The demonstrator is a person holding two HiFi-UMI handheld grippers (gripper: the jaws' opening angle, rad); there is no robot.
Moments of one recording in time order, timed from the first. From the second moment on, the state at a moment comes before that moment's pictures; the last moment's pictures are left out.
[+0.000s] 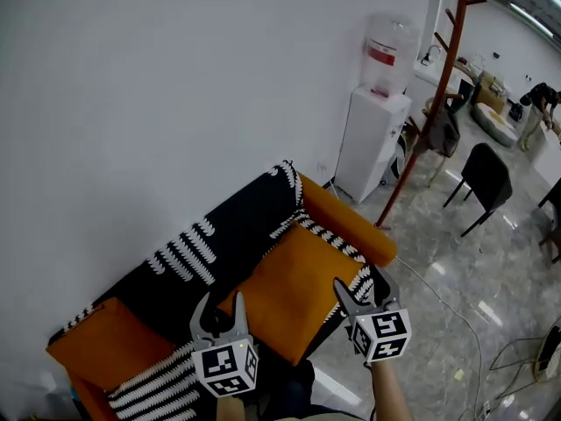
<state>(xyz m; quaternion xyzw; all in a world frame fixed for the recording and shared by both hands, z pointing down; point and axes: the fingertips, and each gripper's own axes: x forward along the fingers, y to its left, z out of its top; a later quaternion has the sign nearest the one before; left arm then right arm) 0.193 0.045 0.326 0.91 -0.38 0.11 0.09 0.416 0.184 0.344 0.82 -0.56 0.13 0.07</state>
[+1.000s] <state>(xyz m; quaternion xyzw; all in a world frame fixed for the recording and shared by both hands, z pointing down) 0.242 -0.110 0.413 0.84 -0.48 0.18 0.18 0.511 -0.030 0.417 0.73 -0.64 0.19 0.16</state>
